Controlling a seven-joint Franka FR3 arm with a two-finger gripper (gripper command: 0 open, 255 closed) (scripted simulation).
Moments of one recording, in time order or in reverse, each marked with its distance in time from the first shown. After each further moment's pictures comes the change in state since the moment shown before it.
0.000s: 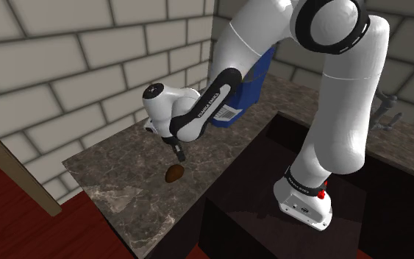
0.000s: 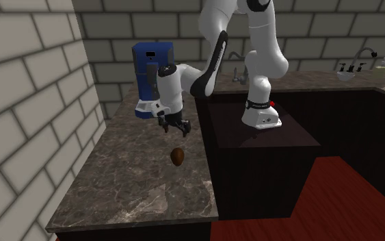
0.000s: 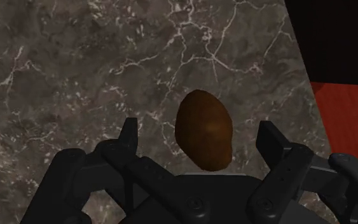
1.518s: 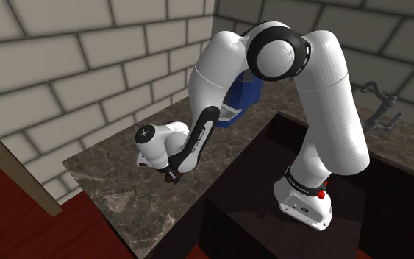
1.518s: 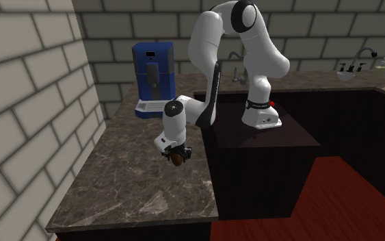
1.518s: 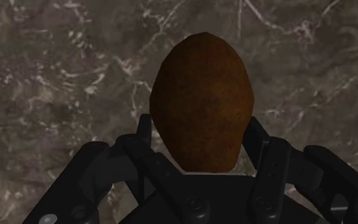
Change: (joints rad) arm 0.120 0.324 -0.043 0.145 -0.217 0.147 0.040
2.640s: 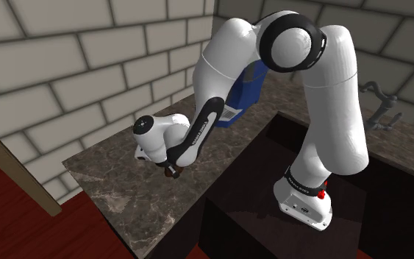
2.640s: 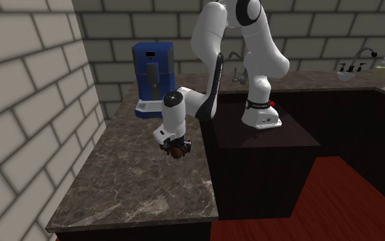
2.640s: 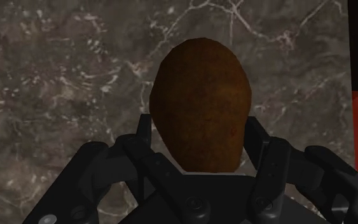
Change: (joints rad) arm -0.021 -0.089 0.029 -0.031 0.039 -0.054 -0.039
